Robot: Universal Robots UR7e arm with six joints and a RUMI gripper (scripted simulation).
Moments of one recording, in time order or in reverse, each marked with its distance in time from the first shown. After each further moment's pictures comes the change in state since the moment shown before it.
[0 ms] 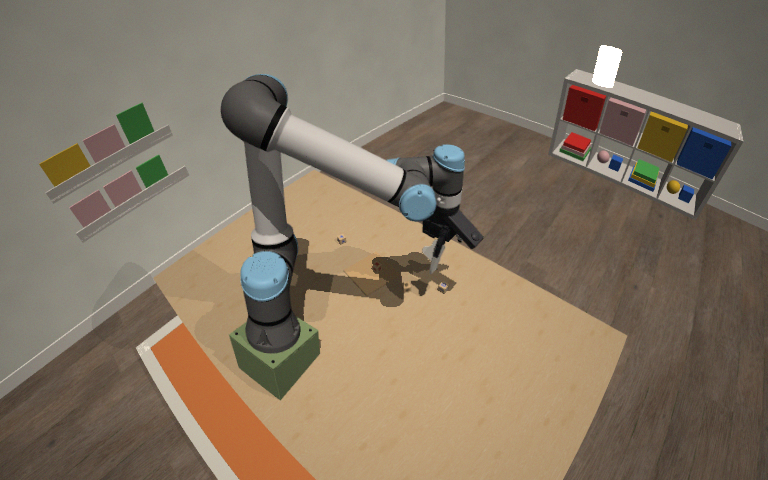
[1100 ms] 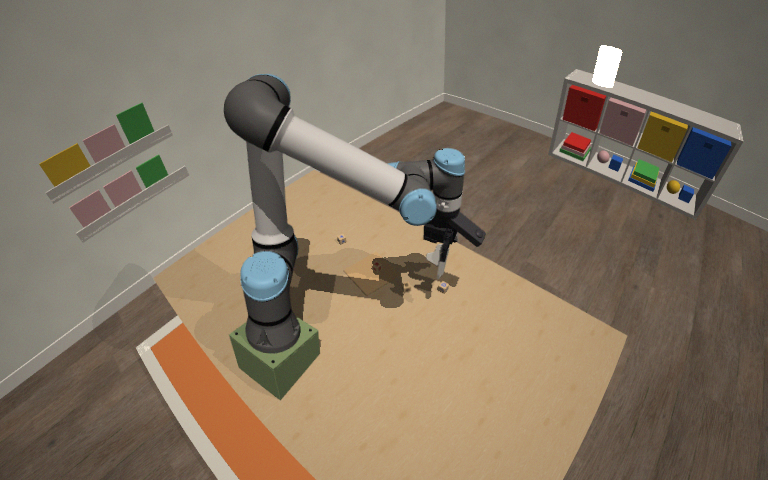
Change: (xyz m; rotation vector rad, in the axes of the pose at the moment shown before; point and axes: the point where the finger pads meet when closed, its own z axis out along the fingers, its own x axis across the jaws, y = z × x) arm -0.002 -0.002 0.009 0.001 0.003 -0.268
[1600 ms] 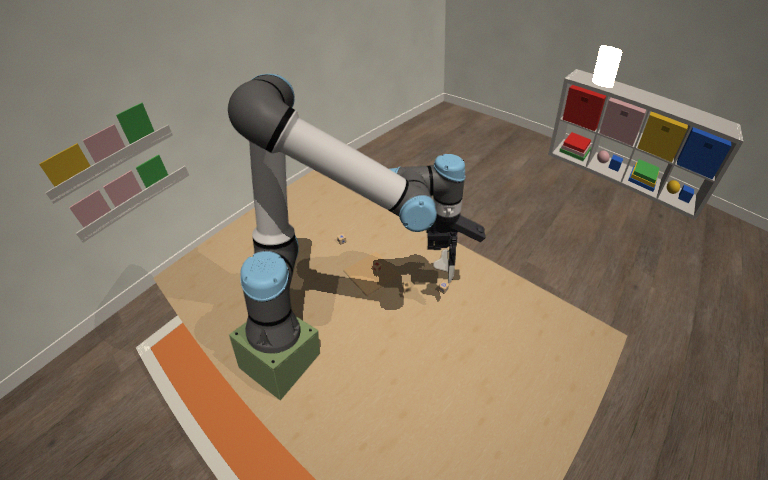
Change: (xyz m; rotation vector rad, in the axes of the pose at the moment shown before) arm -0.002 -0.002 0.013 0.001 0.001 -0.386
